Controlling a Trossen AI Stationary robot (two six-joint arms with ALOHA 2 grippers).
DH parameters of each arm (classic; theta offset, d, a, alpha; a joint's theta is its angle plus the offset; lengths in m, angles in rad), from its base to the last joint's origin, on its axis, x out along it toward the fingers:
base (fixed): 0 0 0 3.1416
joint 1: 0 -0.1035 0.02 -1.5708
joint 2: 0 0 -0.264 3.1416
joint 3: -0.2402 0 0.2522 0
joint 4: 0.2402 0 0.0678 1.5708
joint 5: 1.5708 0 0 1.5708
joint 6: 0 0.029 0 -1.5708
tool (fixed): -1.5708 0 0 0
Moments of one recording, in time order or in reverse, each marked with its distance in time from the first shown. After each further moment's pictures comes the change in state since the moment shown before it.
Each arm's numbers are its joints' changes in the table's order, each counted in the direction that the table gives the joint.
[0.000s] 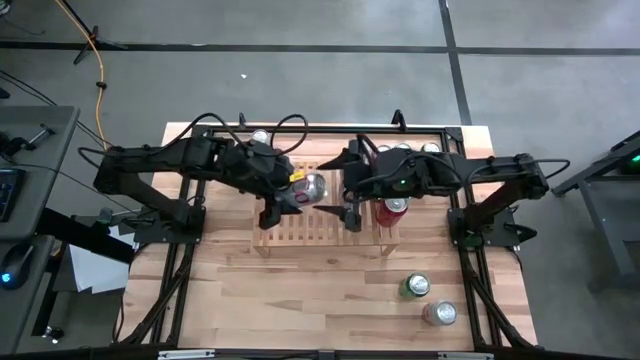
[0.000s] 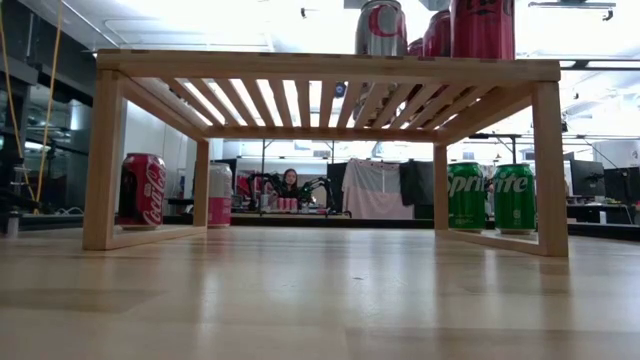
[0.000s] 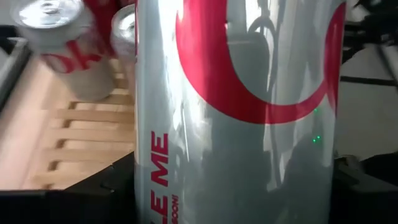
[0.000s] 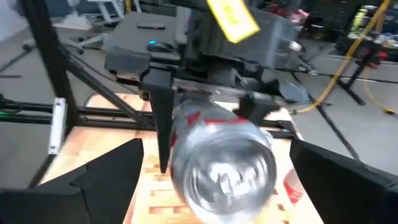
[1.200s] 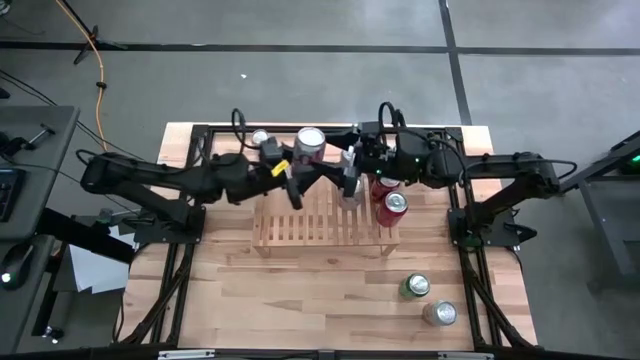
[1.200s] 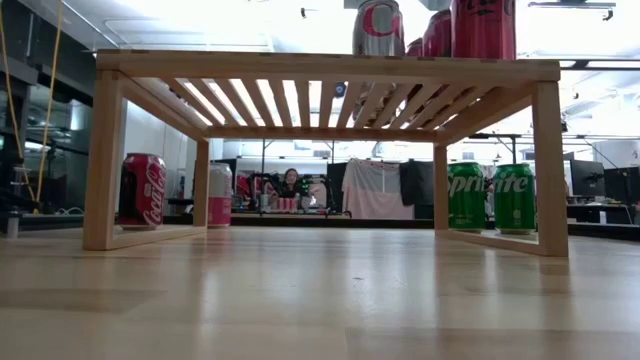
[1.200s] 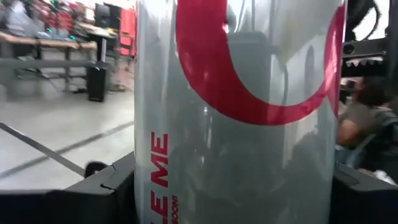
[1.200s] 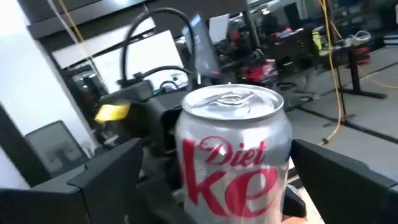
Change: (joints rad) left arm 0.028 0.134 0.562 -1.219 0.484 -0.058; right arm 0.136 0.103 0.307 -0.601 0.031 0.406
